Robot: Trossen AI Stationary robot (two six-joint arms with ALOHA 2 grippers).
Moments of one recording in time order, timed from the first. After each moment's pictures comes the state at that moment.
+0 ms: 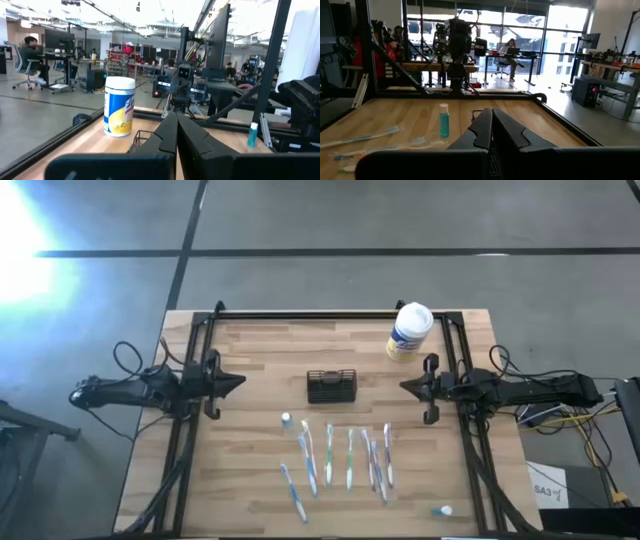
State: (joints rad) left arm -0.07 0.16 0.17 0.09 -0.20 -0.08; right arm 0.01 0.30 0.01 0.39 0.11 -0.05
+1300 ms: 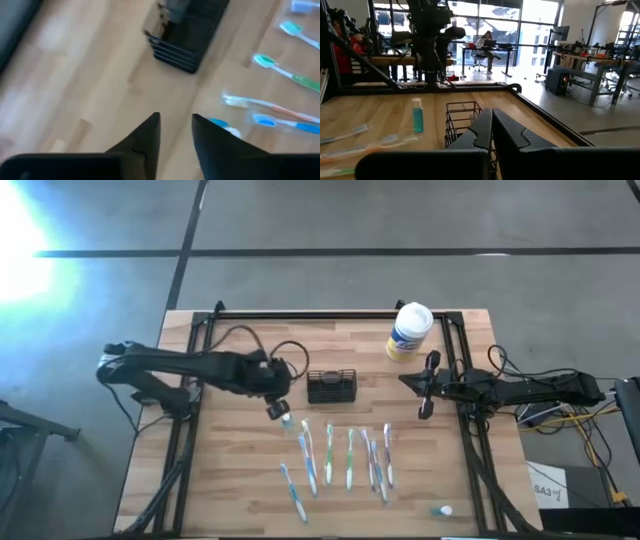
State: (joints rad) left arm -0.08 1.42 1.28 -1.01 -0.30 -0.50; right arm 0.01 0.34 0.01 0.40 0.25 -0.05
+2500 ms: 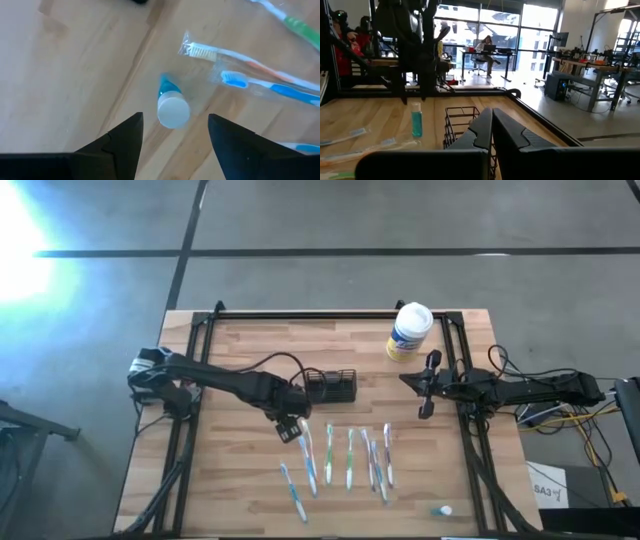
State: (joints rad) left arm -0.13 1.67 1.32 -1.05 -0.07 -0.67; right arm 0.01 0.34 0.01 0.42 0.24 -0.07
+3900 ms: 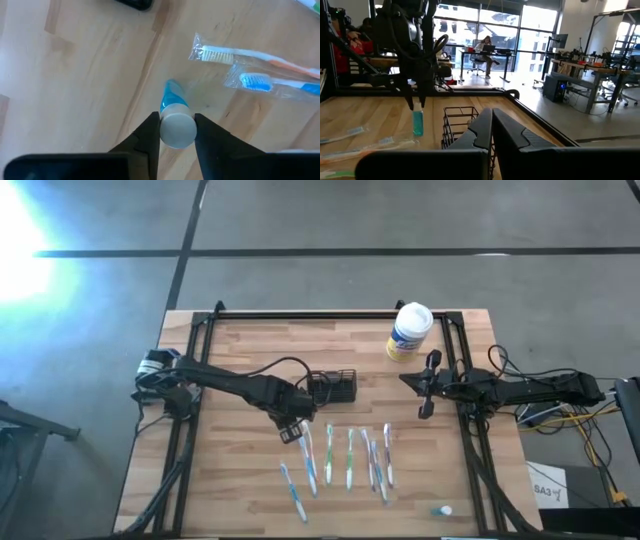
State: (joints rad) left arm -0.13 1.72 1.32 -1.03 -0.12 -0.55; right arm 0.01 0.34 0.01 0.42 0.25 -0.09
